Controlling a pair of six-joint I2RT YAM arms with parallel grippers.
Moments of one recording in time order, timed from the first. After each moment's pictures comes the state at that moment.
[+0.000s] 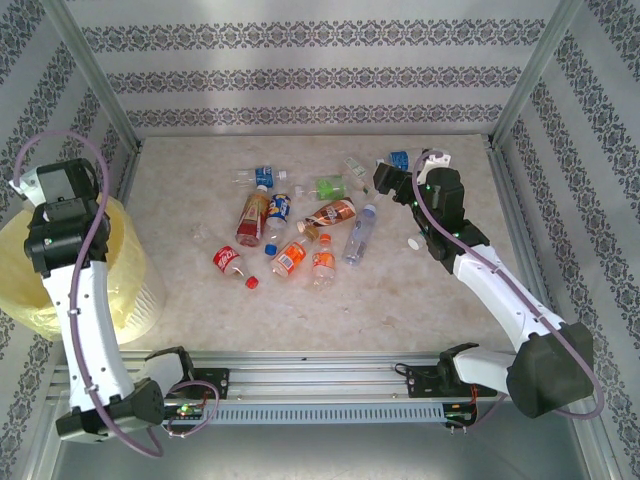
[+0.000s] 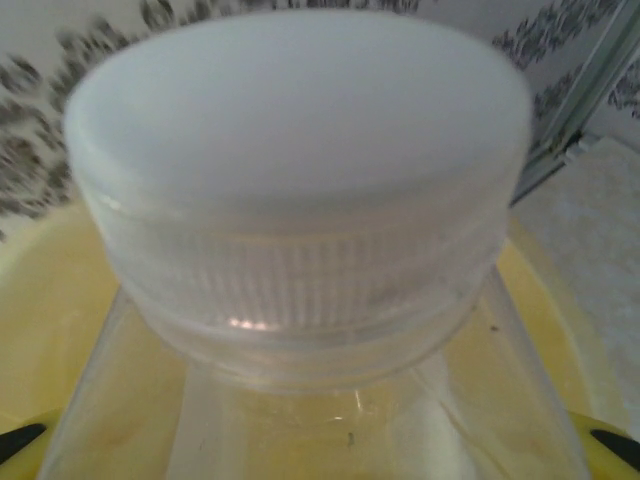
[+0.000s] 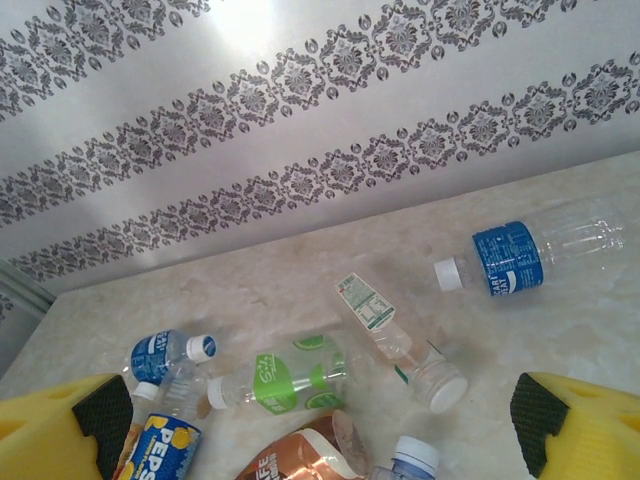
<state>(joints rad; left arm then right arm) 0.37 1.08 1.52 -1.16 -0.51 -0.35 0.30 1.20 0.91 0.03 0.04 0.47</state>
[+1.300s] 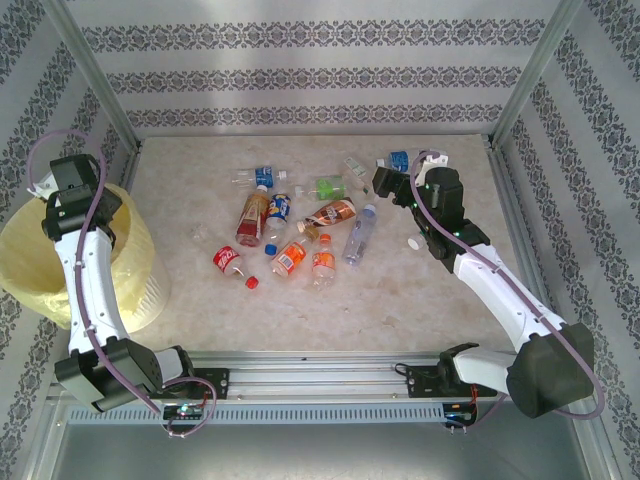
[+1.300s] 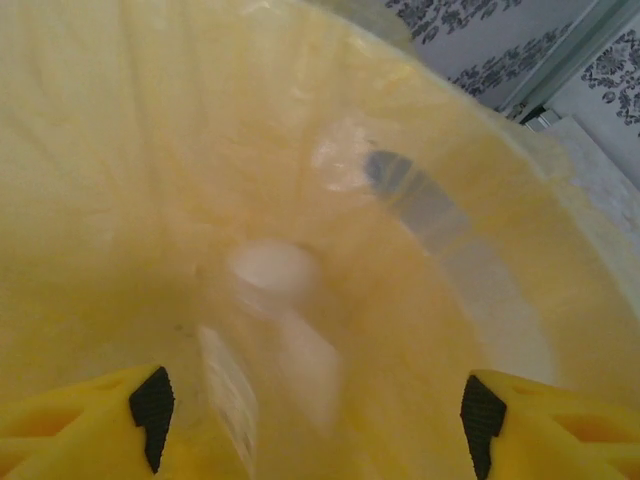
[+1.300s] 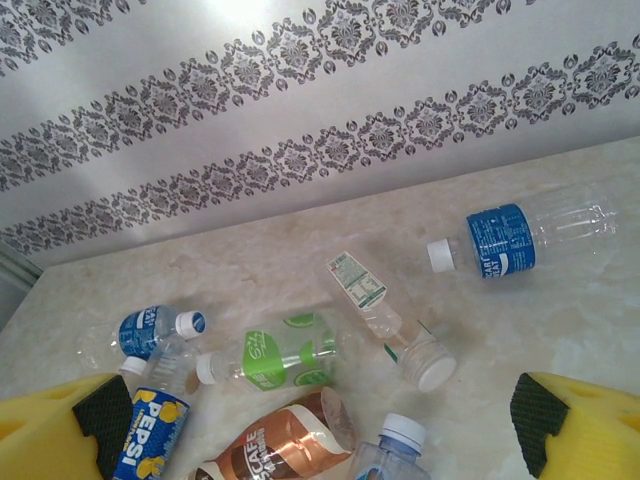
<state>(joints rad) 0.44 1.22 1.35 -0.92 -0.34 -0.54 0.30 1.20 0.92 -0.03 0.04 0.44</state>
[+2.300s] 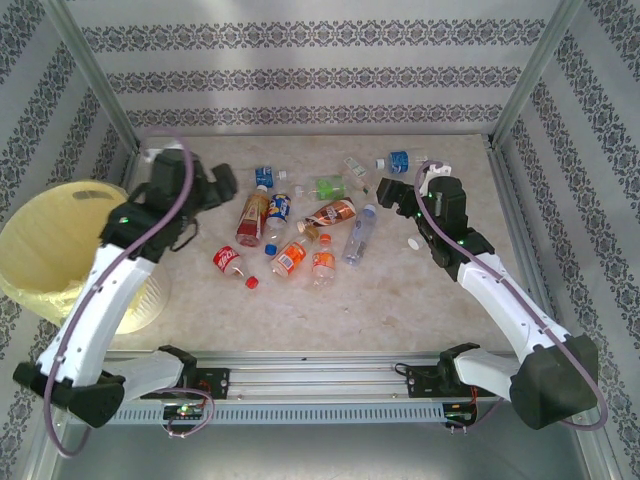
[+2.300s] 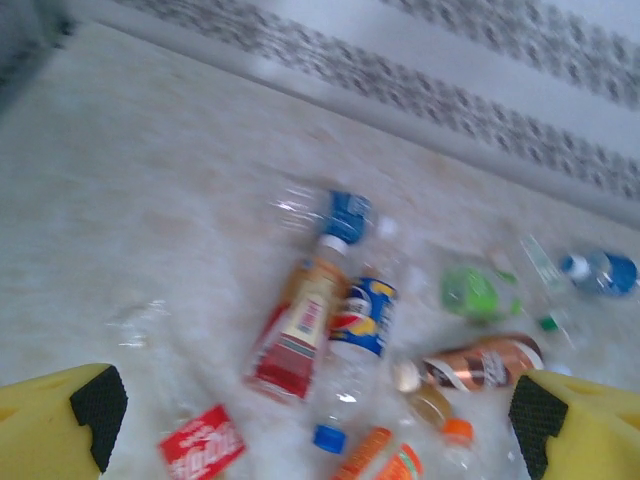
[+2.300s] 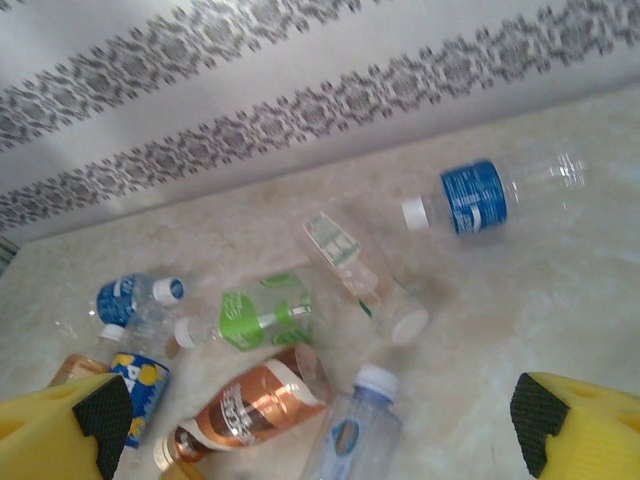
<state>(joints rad) -0.40 1.18 1.43 -0.90 -0.33 -0.61 0.28 1.14 0.86 -0.11 0.03 0.46</state>
